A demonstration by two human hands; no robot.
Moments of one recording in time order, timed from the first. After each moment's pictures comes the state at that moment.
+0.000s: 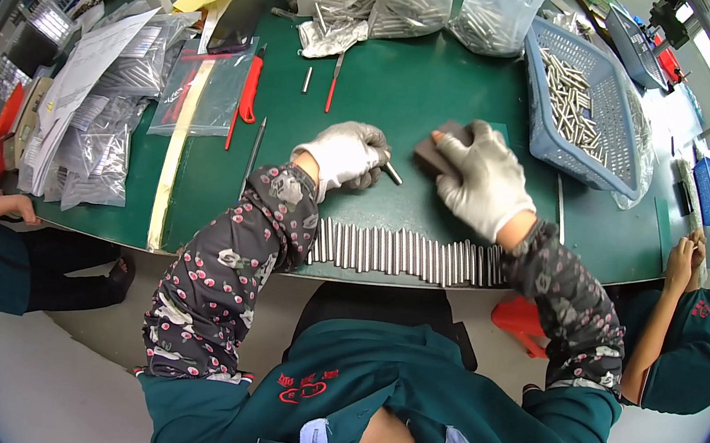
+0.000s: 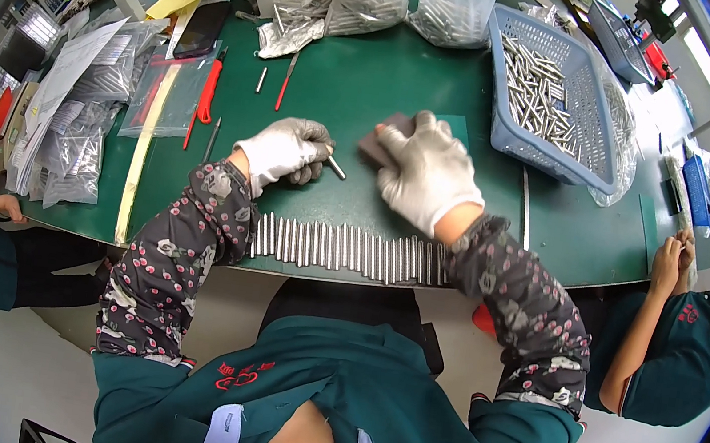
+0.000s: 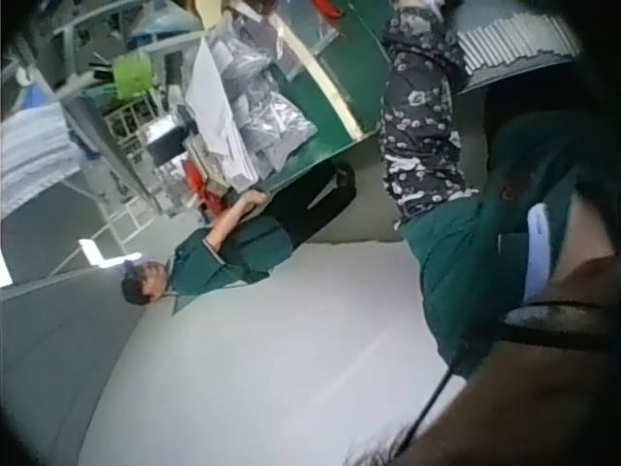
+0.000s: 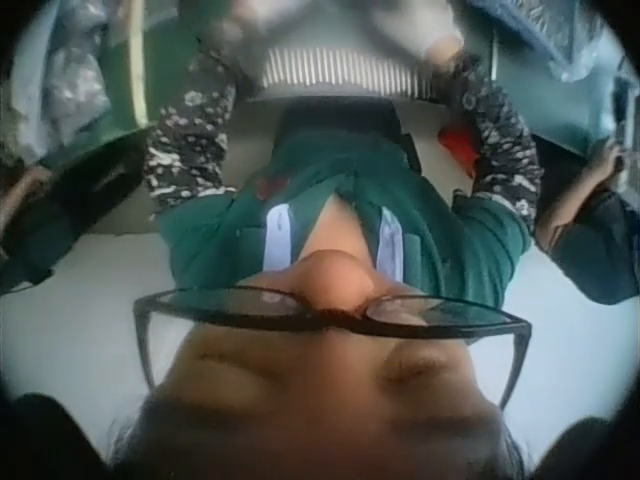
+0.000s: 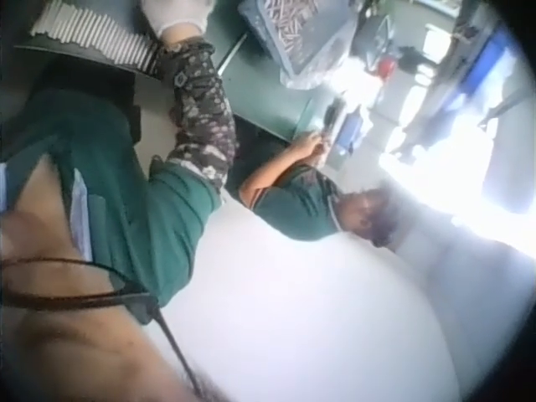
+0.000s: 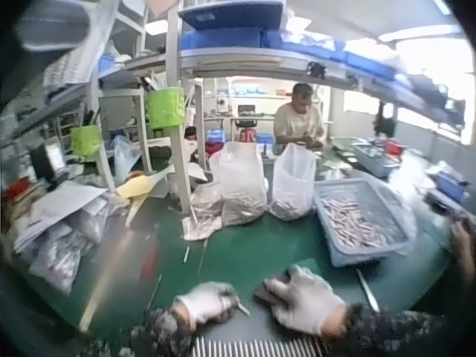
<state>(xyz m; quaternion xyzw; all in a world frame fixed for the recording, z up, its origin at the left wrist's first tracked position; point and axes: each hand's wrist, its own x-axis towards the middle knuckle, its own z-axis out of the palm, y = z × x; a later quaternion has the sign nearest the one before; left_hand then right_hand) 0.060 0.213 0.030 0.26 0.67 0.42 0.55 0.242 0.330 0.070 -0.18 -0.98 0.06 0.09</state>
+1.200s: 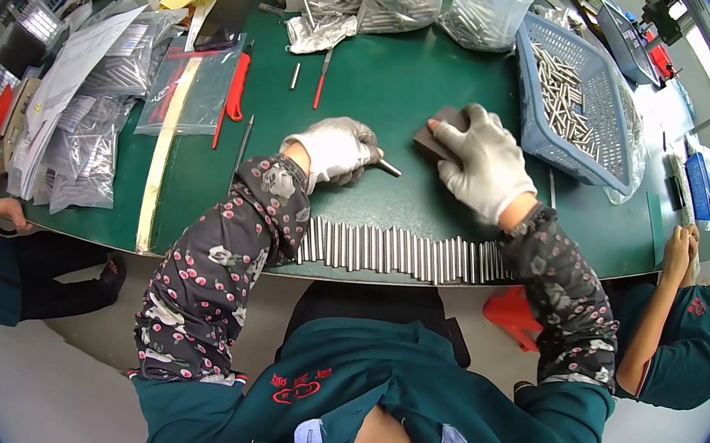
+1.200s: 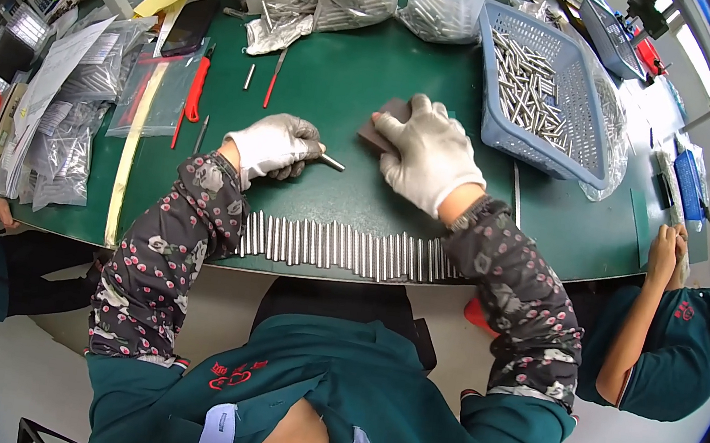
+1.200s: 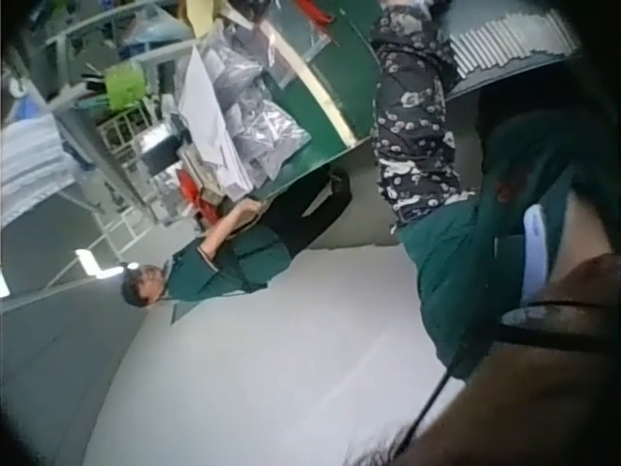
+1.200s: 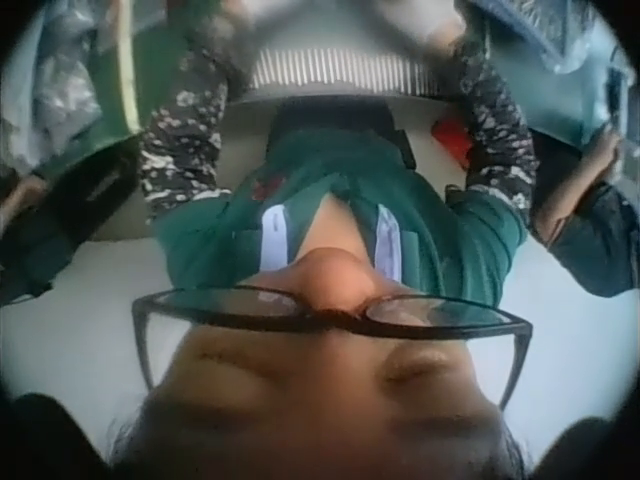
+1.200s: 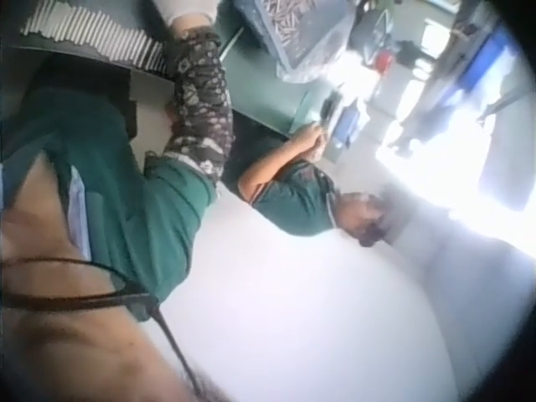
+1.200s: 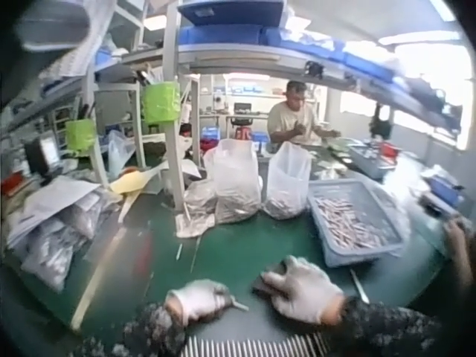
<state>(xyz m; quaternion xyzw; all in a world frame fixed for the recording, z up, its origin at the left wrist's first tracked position) 0.061 0.216 0.044 0.35 0.75 0.29 0.47 0.234 0.343 0.088 -0.19 -0.98 0.07 0.01</state>
